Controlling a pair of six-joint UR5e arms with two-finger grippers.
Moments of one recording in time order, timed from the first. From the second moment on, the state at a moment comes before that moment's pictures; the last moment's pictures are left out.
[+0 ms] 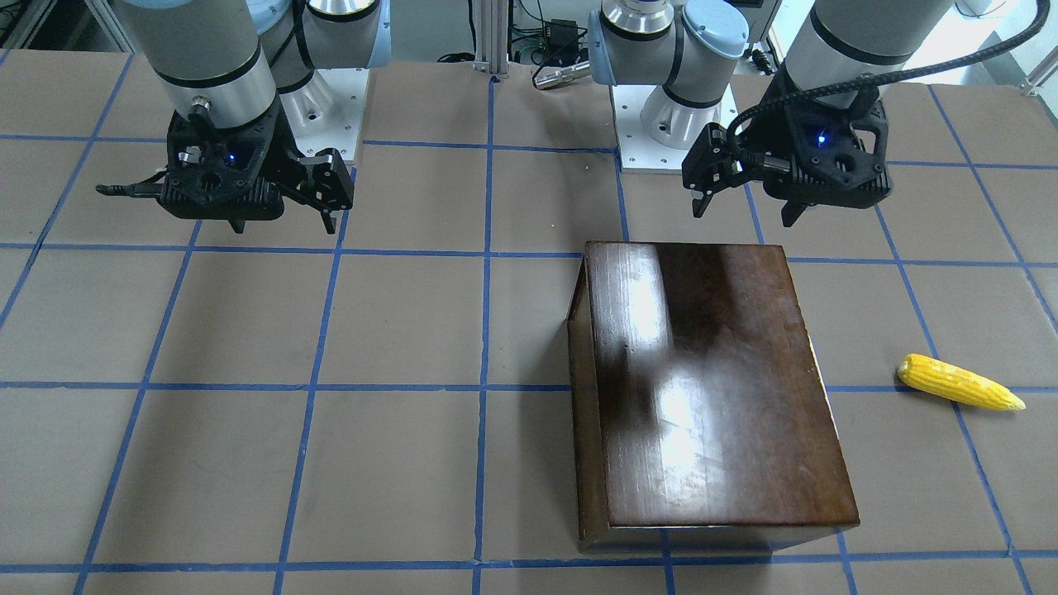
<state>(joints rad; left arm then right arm) -1.53 -1.61 -1.47 -1.67 1.56 0.13 1.66 -1.53 1.57 -1.60 -1.60 0.06</state>
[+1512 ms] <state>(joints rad) -1.48 -1.60 -1.46 -1.64 1.58 0.16 1.66 -1.53 1.57 -1.60 -1.60 0.06</state>
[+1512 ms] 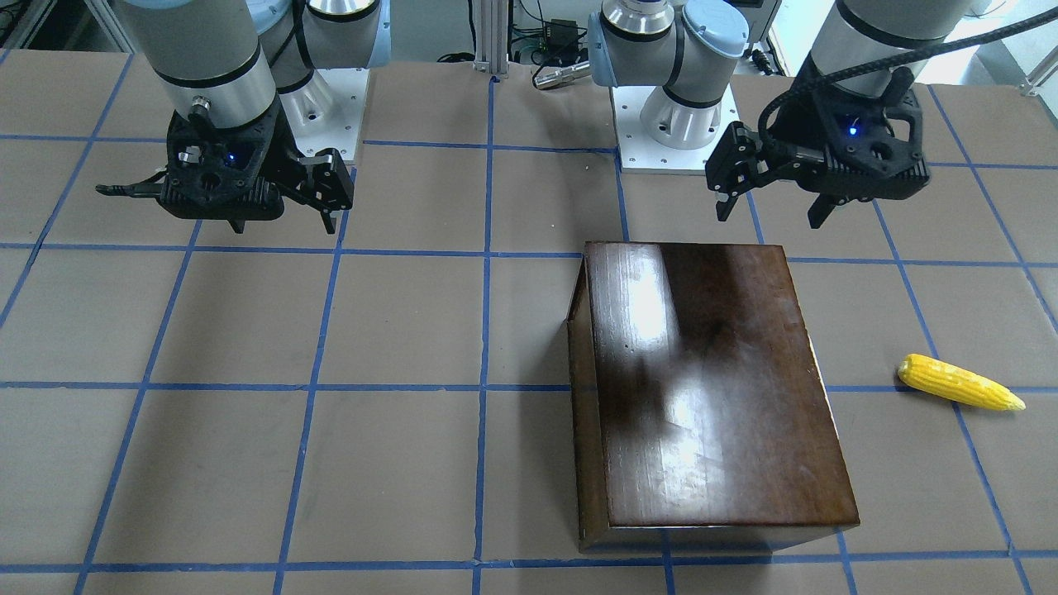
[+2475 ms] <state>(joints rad) -1.22 -1.70 -1.49 -1.66 1.57 0.56 1.66 -1.53 1.57 -1.60 -1.60 0.06</state>
